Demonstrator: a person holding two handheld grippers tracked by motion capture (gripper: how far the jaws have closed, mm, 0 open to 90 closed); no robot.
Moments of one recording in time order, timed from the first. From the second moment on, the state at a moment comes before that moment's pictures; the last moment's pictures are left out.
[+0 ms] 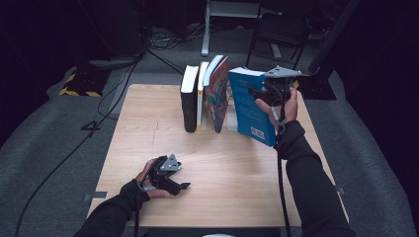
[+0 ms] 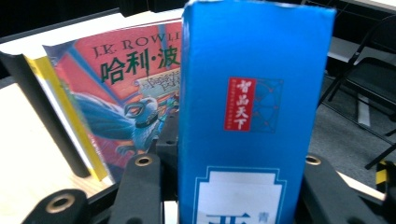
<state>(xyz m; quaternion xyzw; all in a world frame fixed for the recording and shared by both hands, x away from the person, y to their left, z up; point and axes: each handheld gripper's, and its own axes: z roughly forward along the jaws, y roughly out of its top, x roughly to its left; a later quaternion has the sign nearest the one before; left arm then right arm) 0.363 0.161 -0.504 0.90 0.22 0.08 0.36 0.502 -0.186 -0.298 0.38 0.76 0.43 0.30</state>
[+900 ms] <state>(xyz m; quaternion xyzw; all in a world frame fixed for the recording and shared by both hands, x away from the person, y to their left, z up) 0.363 0.161 -0.504 0.90 0.22 0.08 0.37 0.550 -0.165 -0.308 0.41 0.73 0.44 0.33</state>
